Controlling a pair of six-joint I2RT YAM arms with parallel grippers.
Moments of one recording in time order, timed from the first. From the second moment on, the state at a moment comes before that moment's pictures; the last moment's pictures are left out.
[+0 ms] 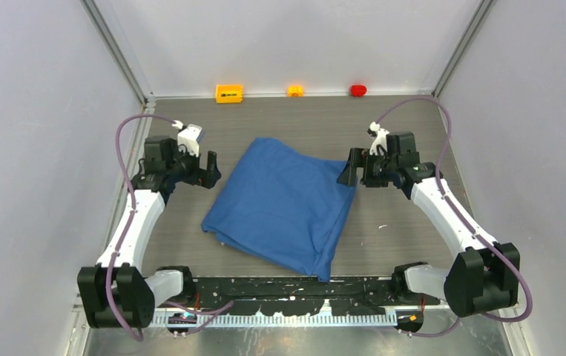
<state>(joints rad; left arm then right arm) 0.01 1.10 0.88 -0.42 0.39 0.19 0.17 1.20 0.93 -0.50 -0.39 0.23</state>
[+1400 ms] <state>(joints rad) -0.09 1.78 1.16 -0.46 0.60 0.00 0.18 1.59 0.91 -0.38 -0.56 0.47</state>
